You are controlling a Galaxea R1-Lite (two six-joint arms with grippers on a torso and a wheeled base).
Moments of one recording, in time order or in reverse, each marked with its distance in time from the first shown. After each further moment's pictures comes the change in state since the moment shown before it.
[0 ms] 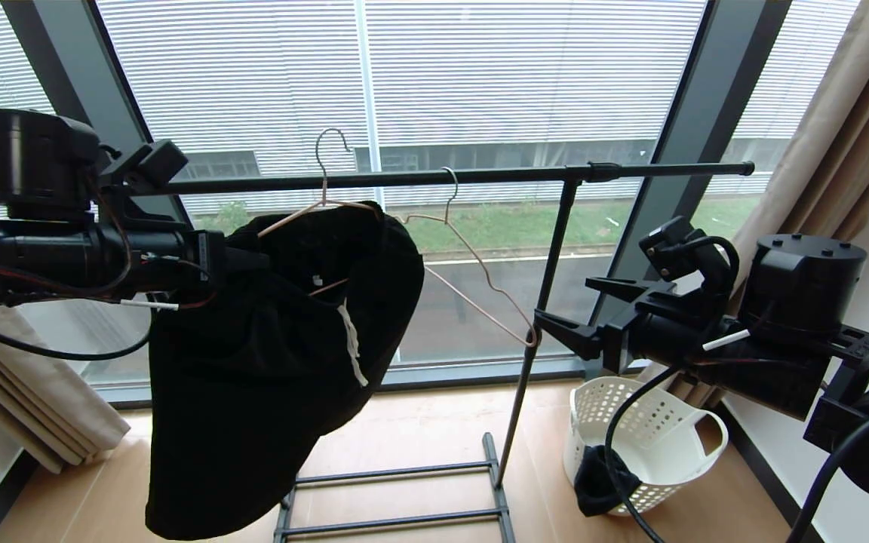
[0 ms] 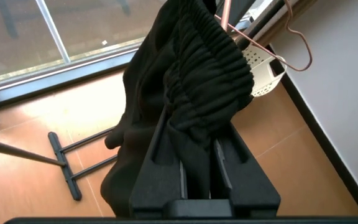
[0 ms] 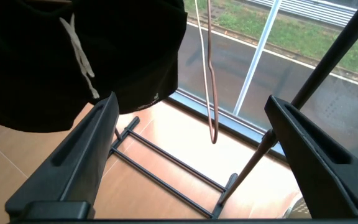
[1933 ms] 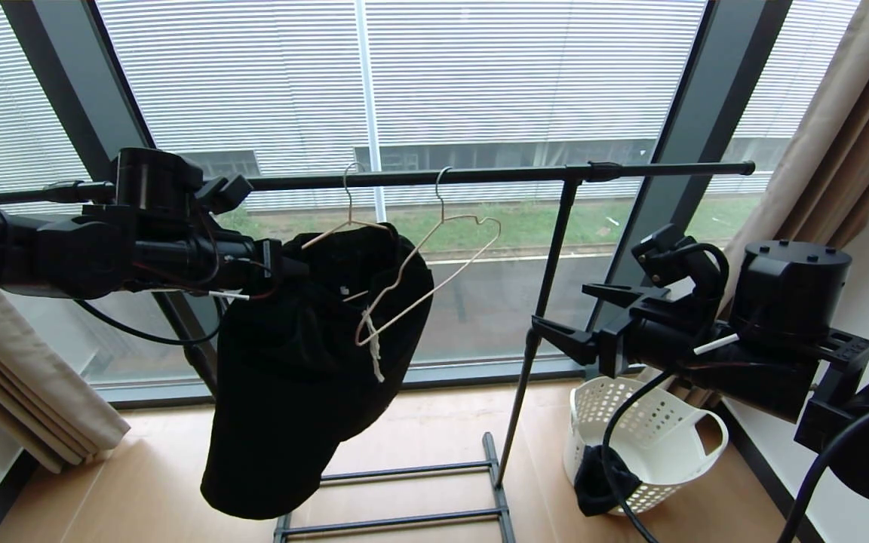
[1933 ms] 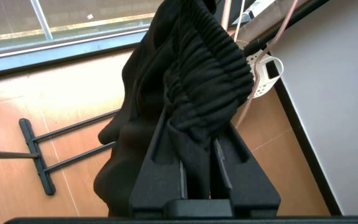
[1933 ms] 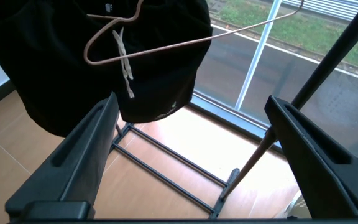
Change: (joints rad) left arm -0.015 0.271 -0.182 -0.017 0.004 -0.083; right arm 0.000 0.021 0.004 -0.003 0.000 0.001
